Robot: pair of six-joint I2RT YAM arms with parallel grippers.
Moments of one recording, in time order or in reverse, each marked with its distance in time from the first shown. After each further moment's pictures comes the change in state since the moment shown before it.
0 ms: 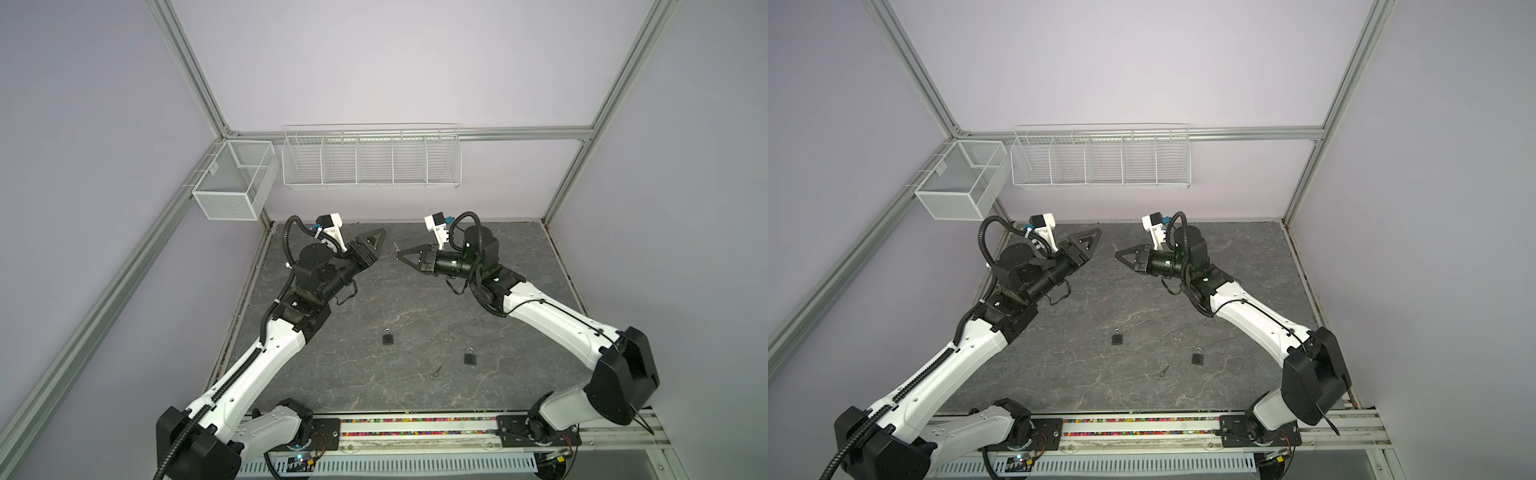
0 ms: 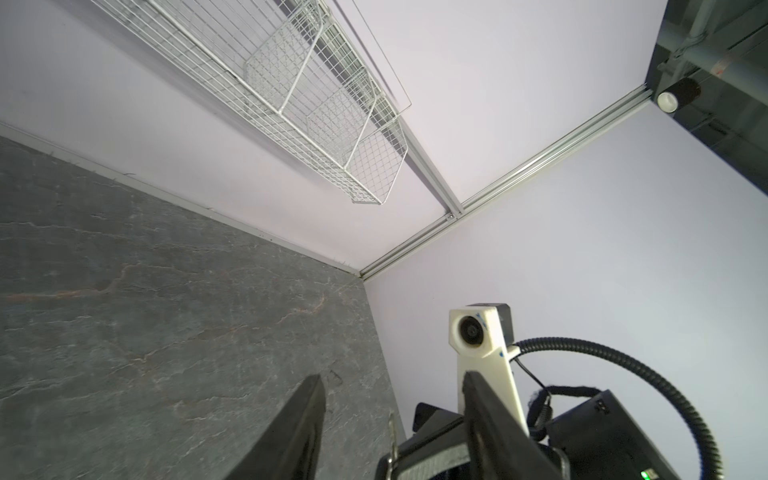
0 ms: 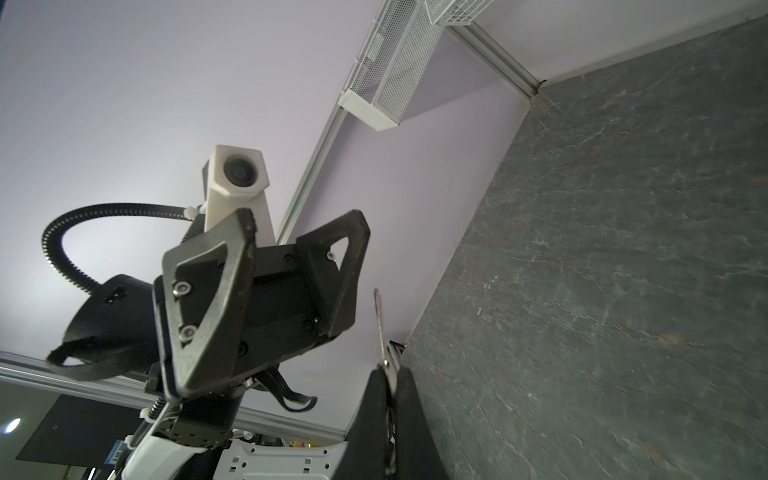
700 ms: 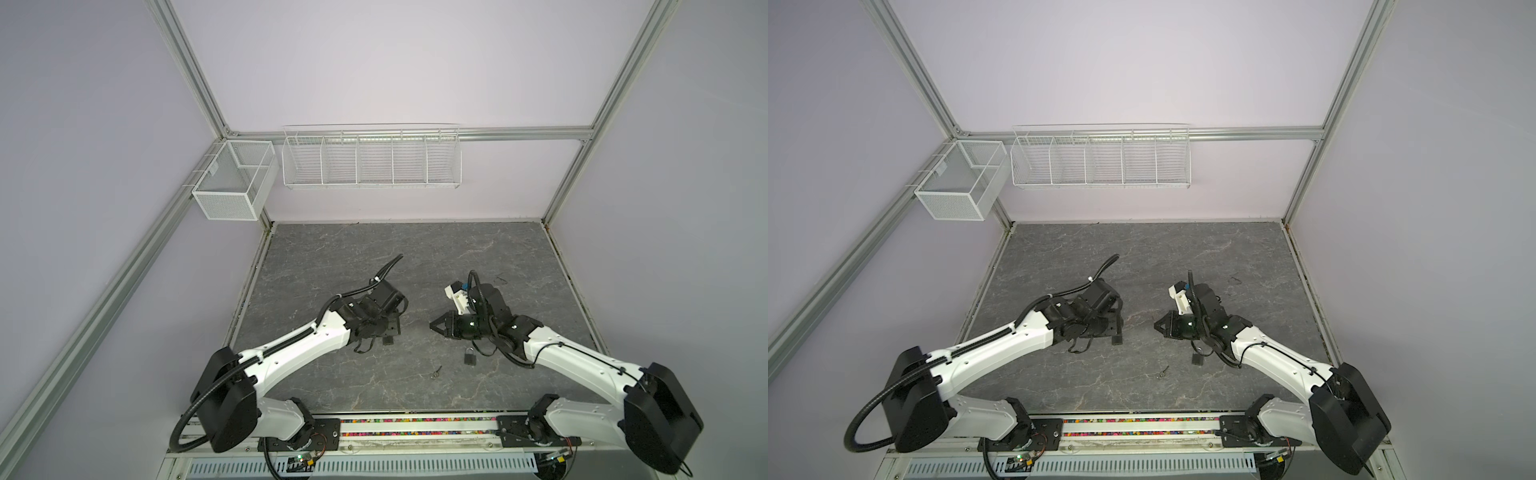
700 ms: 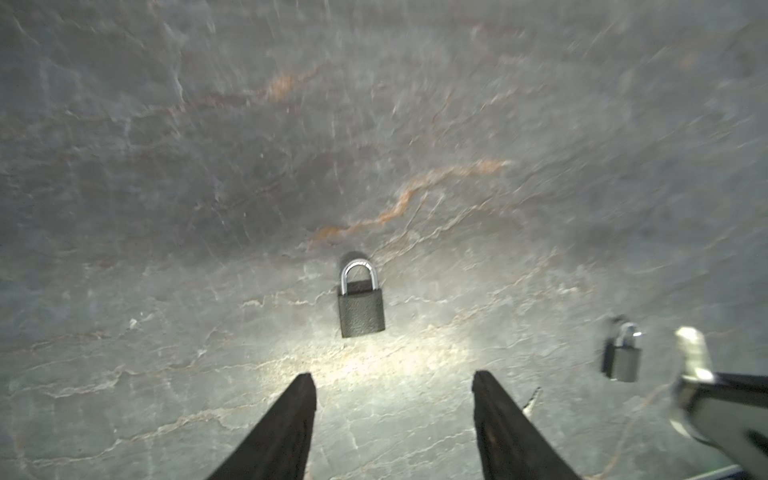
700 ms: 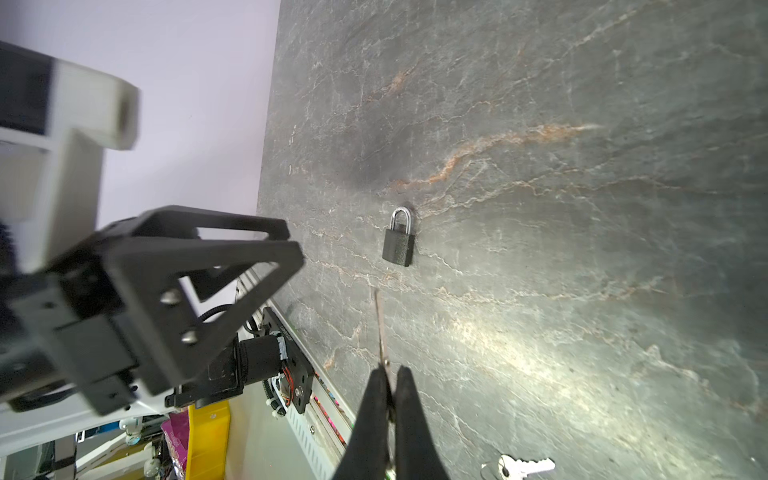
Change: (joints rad) left arm -0.362 0.317 0.035 -0.827 -0.299 0.094; right arm 0.011 -0.269 -0.534 -0.276 0.188 -0.138
